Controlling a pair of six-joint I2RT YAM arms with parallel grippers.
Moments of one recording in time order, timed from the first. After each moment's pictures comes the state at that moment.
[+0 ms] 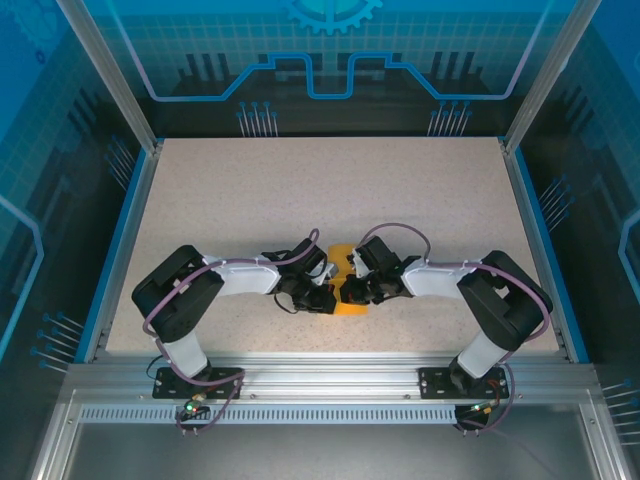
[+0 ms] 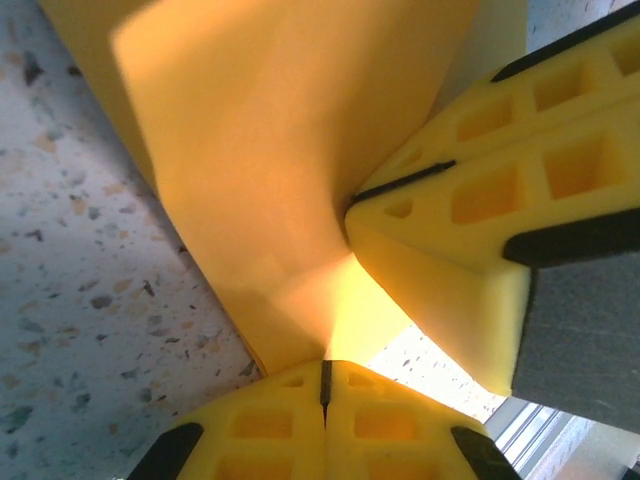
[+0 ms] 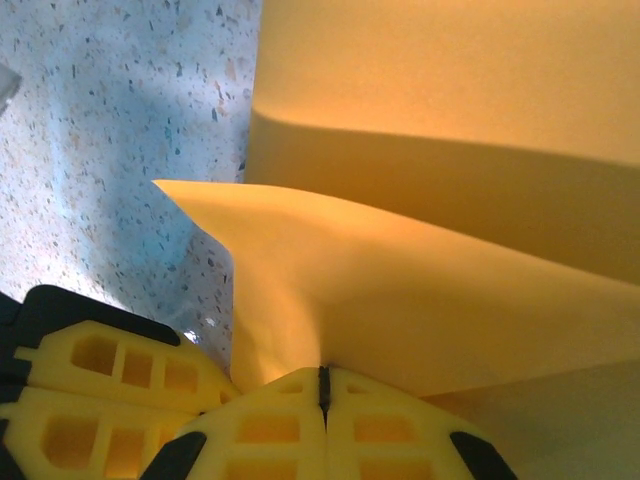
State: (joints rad) left arm -0.74 1.74 0.83 -0.27 0.52 -0.61; right arm 0.68 1.63 0.70 -0.16 -0.41 0.65
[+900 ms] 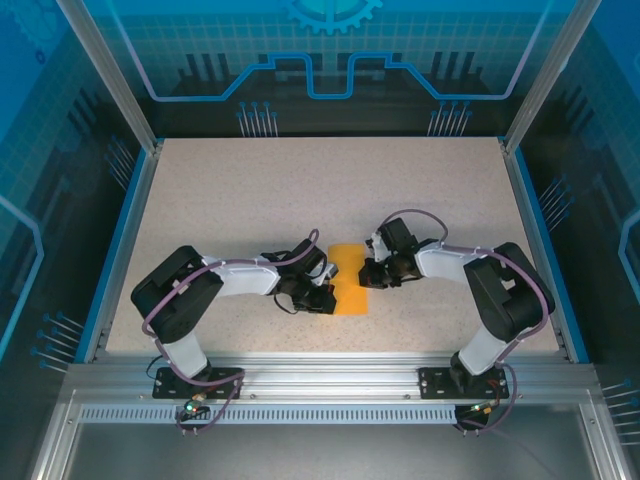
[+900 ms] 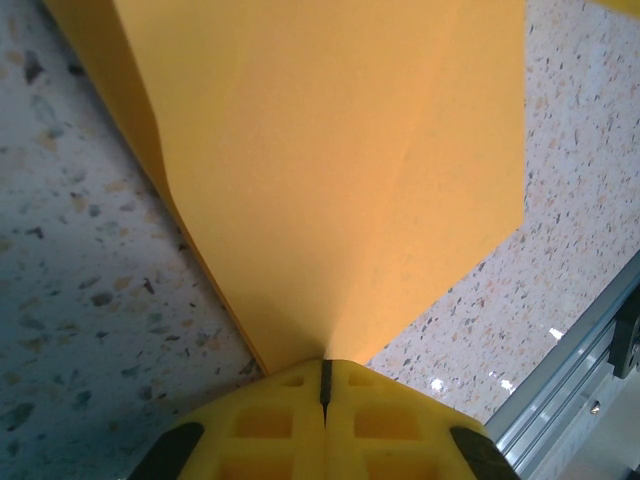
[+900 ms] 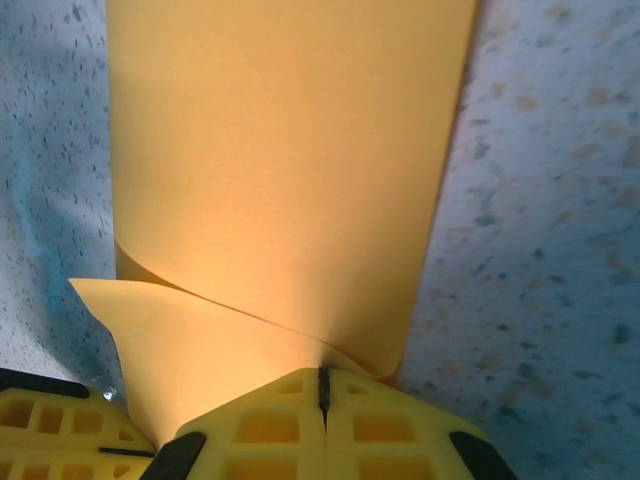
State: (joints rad) left arm -0.74 1.73 0.83 -0.26 0.51 -0.61; right arm 0.45 1.66 0.77 -0.29 -0.44 0.46
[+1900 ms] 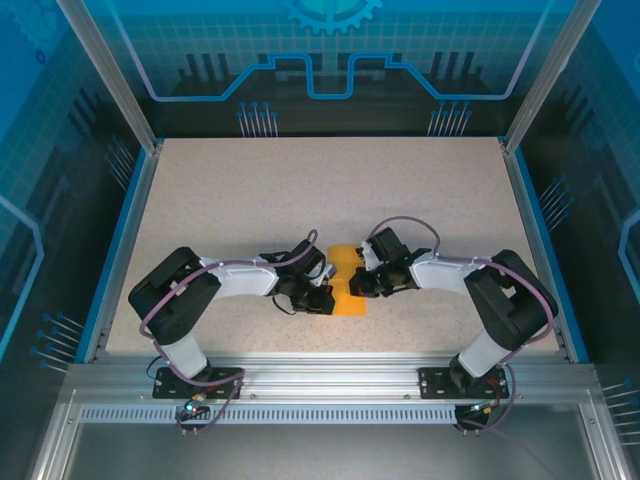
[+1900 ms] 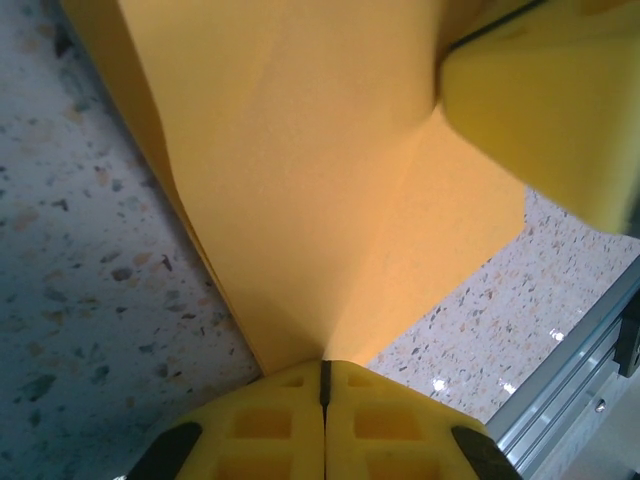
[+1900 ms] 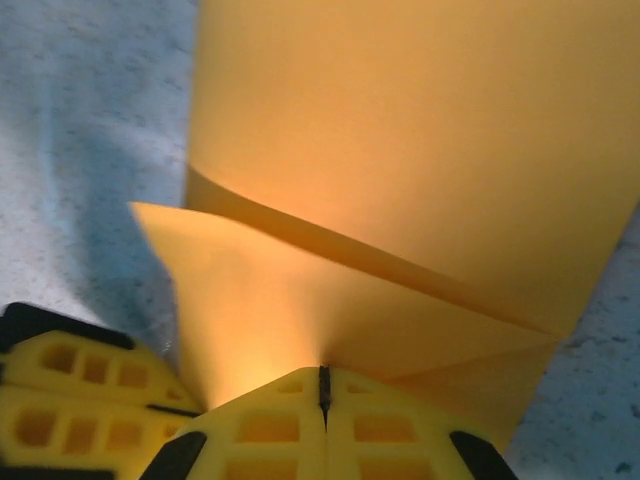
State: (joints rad) left arm -0.74 1.72 0.82 -0.26 0.51 -0.62; right arm 0.58 1.62 0.71 -0.22 -0.44 0.56
